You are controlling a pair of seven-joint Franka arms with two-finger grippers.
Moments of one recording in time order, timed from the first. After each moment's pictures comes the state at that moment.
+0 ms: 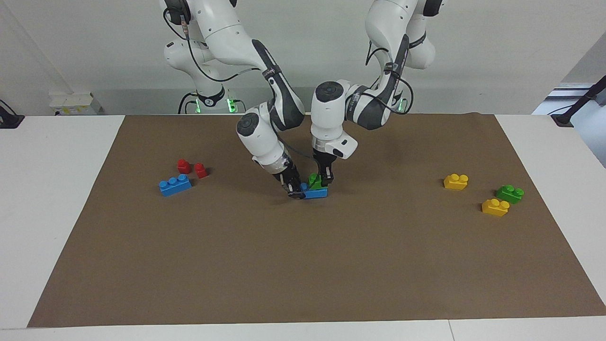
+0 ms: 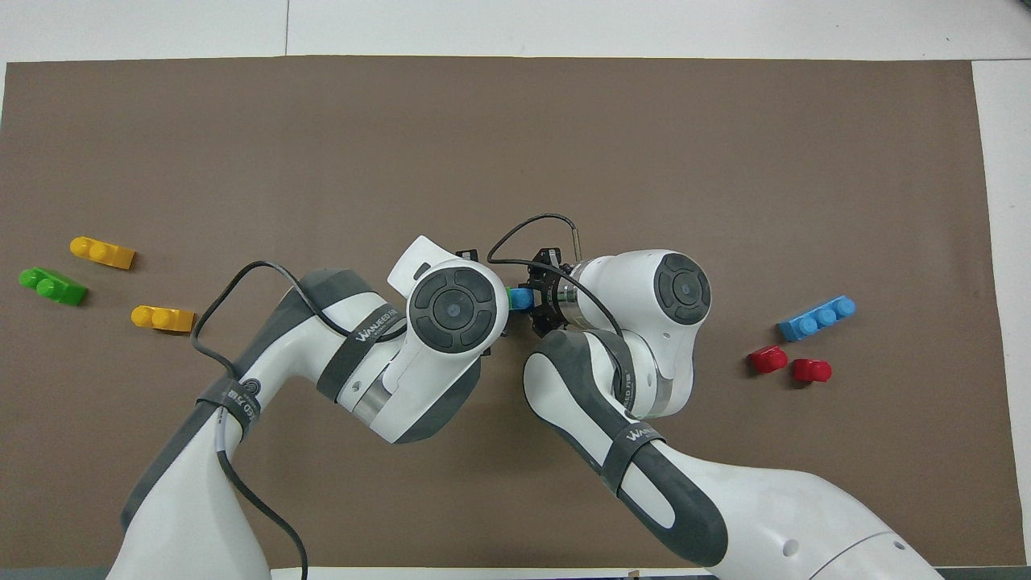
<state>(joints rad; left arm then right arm) -0.60 0.22 -0.08 -1.94 0.13 2.26 -2.39 0.55 0.37 0.00 -2.03 0.65 2.61 1.51</state>
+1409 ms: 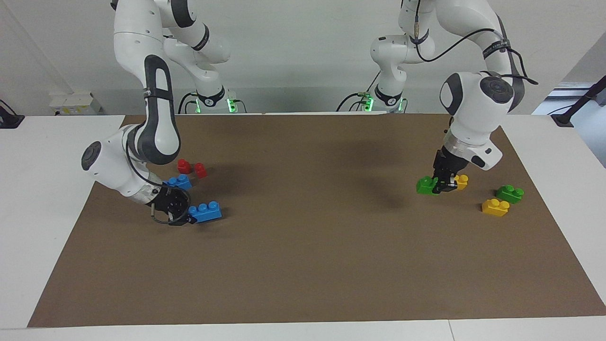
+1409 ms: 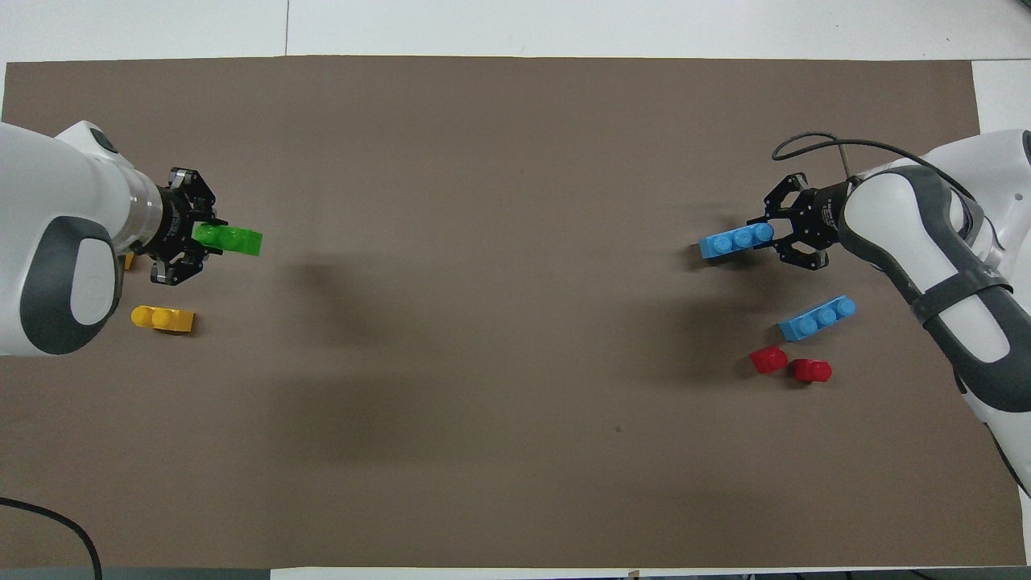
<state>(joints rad) -0.01 0.11 -0.06 -1.92 -0.01 2.12 -1.37 -0.07 0.40 -0.02 -1.86 0.52 2.17 0.88</state>
